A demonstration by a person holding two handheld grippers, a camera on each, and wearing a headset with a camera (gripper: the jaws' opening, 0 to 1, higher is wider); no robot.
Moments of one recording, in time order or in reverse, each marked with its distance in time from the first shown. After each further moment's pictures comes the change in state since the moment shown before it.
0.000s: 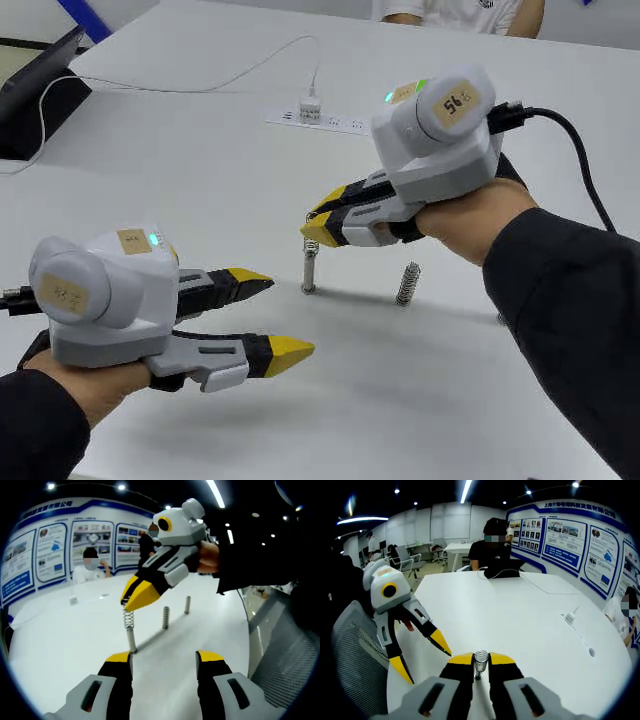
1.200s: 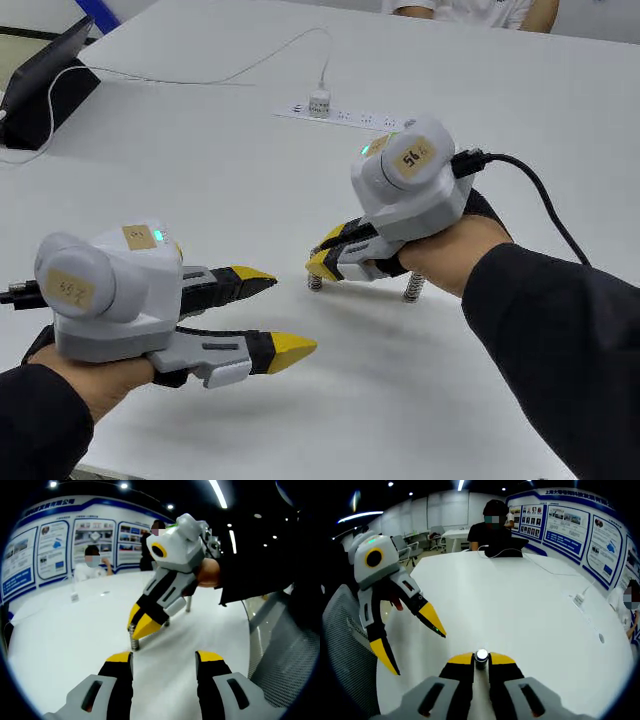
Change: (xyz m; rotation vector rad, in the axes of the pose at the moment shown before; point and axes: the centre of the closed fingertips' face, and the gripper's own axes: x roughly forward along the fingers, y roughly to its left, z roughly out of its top) left arm -0.001 0.003 -0.006 -0.017 0.005 0.007; right arm 0.034 0.011 -0.047 0.011 0.131 0.000
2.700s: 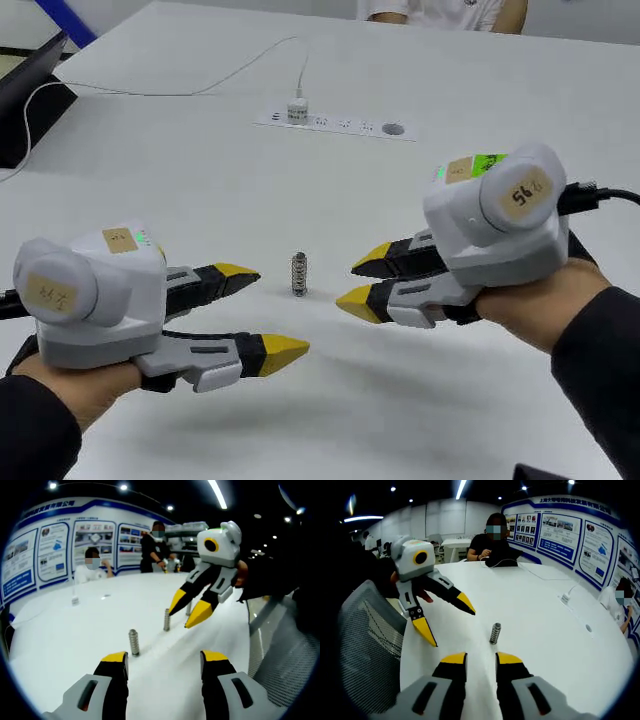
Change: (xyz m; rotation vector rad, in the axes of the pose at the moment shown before) left arm 0.000 -0.002 0.011 0.008 -0.010 0.006; right arm -0.082 0.029 -0.021 0.021 -0.089 -0.043
